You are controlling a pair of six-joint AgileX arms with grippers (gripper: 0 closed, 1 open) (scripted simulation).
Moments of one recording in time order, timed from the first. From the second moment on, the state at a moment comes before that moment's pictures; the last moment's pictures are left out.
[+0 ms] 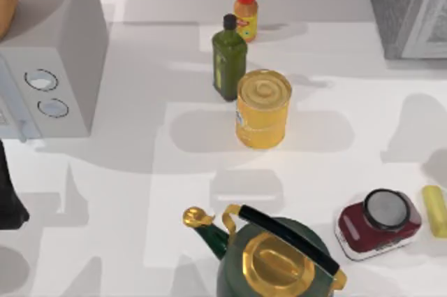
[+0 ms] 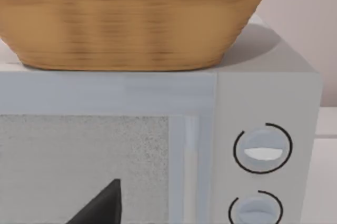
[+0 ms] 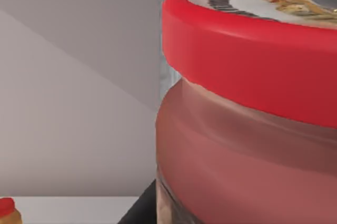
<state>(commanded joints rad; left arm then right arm) 0.00 0.00 0.00 0.00 0.00 0.00 0.25 0.51 0.79 -0.28 0.26 0.01</state>
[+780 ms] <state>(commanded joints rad) 0.00 0.00 0.00 0.00 0.00 0.00 0.00 0.00 0.00 0.00 0.00 0.00</state>
